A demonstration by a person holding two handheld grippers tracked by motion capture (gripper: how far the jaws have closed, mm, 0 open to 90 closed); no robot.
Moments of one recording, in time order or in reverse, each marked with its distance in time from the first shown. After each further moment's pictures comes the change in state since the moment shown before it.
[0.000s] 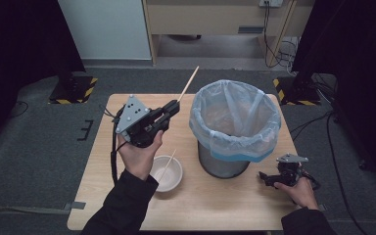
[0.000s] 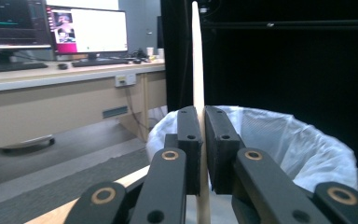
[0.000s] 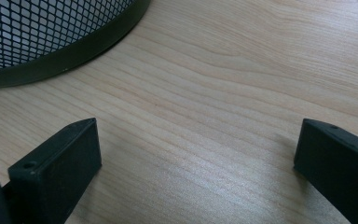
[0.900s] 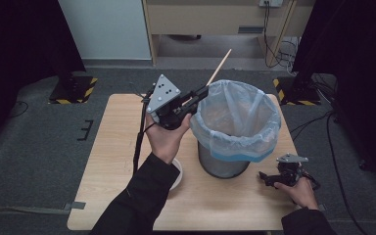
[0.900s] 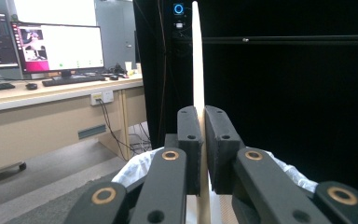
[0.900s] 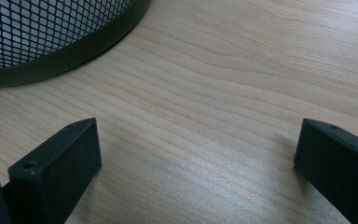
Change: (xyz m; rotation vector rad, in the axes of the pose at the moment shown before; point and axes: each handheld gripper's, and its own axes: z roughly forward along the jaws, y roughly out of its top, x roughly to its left) left arm -0.023 0.028 0.058 -0.042 -0.078 0.026; right arm 0.000 0.000 0.000 0.000 0.000 0.000
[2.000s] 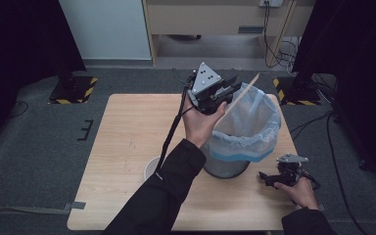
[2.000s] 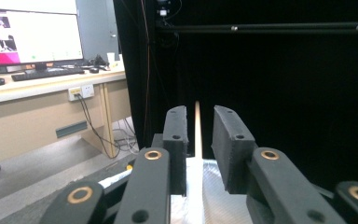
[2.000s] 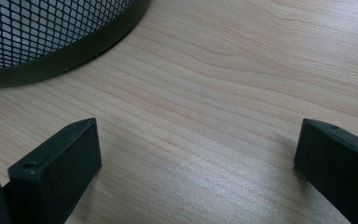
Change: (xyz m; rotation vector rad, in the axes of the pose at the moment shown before) left arm -0.013 -0.003 0.077 0.052 -0.050 0.009; right arm 0.000 0.000 0.000 0.000 0.000 0.000
